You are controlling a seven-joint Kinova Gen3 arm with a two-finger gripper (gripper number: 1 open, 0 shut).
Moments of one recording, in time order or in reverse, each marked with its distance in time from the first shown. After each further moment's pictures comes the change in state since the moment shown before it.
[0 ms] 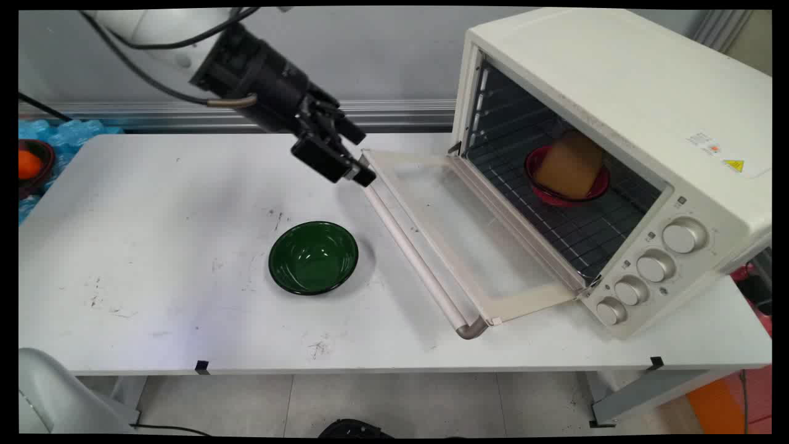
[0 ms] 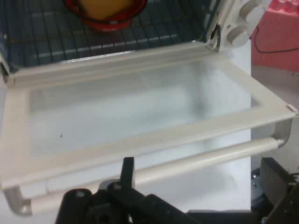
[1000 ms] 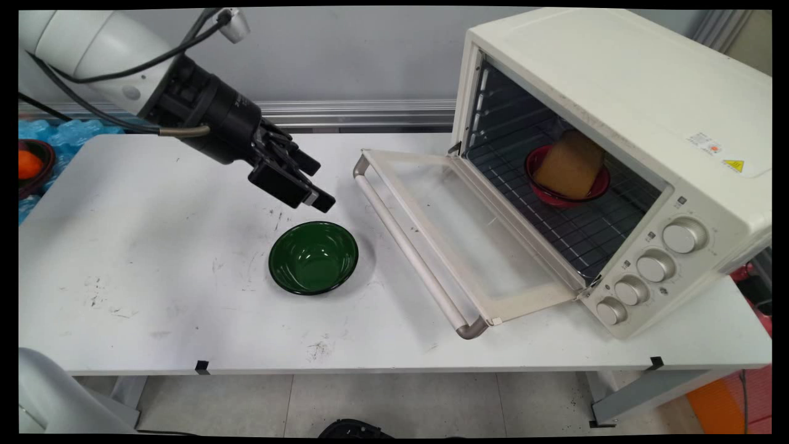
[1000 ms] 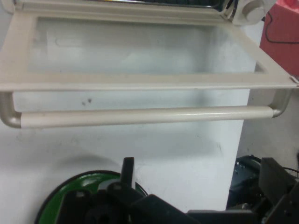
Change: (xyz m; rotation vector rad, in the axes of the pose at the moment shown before) arm -0.050 0.014 -0.018 0.023 -0.043 -0.195
